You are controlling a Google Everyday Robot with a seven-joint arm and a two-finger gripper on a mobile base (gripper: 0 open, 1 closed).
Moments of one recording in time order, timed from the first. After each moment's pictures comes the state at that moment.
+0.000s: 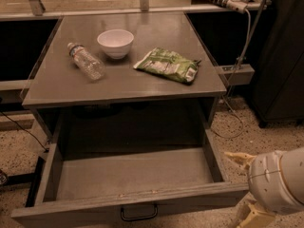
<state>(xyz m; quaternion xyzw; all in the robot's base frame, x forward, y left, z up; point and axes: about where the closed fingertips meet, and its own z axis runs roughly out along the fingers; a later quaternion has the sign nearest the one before) 0.317 -0.173 0.789 -0.65 0.72 0.07 0.23</state>
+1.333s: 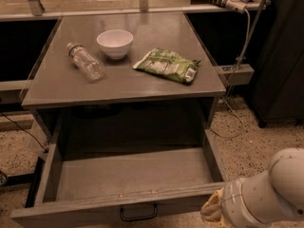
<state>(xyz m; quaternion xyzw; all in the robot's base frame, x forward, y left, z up) 0.299 -0.151 0.686 -0.66 0.72 0.12 0.18</state>
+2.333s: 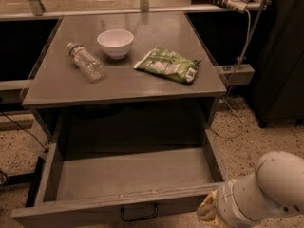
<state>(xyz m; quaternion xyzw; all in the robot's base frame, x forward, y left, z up) 0.308 -0.147 0.653 -0.65 0.73 0.12 0.17</state>
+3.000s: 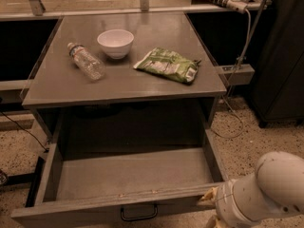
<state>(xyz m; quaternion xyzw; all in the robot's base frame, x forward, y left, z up) 0.308 -0.147 0.653 -0.65 0.73 0.12 0.17</state>
